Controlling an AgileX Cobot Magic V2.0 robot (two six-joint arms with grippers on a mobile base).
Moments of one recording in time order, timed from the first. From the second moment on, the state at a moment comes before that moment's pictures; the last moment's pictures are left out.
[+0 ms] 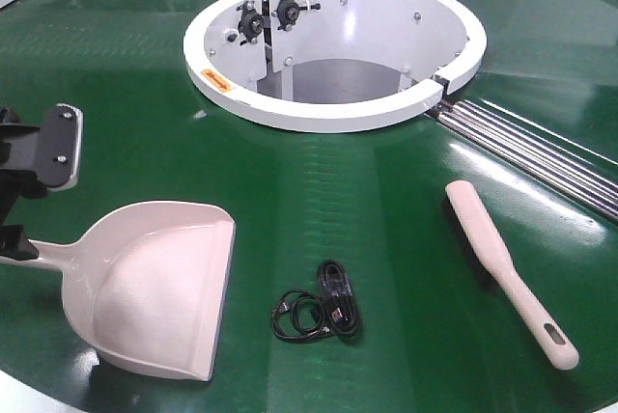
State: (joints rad) left arm -0.08 1.51 -1.22 0.00 1.12 1.39; right arm 0.02 -0.01 0.03 -0.02 0.19 -0.02
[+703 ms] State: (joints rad) left arm -0.08 1.64 -1.23 0.05 1.09 1.46; right arm 0.02 -0.01 0.03 -0.02 0.19 -0.02
